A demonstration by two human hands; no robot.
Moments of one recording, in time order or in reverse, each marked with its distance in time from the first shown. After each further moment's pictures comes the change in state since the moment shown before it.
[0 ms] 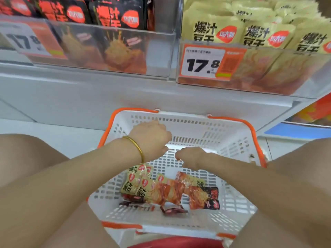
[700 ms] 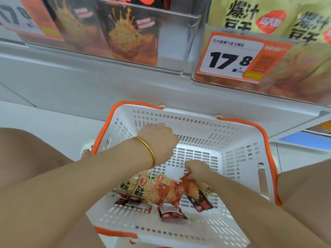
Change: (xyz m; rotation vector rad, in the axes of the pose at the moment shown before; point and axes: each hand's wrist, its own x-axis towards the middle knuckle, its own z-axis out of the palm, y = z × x) left_hand 0.021 -0.002 0.020 0.004 -0.094 -0.028; right_hand 0.052 0.022 0.085 0.244 -0.056 0.137
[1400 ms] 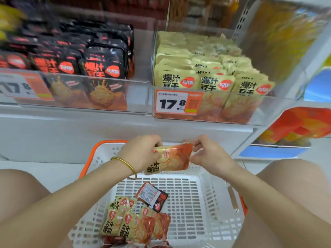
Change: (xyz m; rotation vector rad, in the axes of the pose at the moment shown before) left_hand -0.009 0.007 -0.044 -0.635 0.296 -0.120; right_hand -0.205 -0.015 -0.152 0.753 0.610 0.071
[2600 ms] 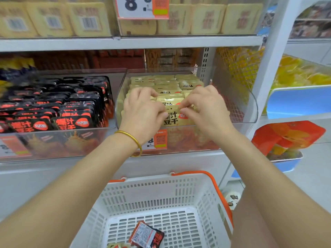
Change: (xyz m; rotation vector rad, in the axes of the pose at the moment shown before) left_hand 0.060 0.115 -0.098 0.313 0.666 0.281; right_hand 0.026 -0.051 -0.135 -0.360 0.798 -0.630
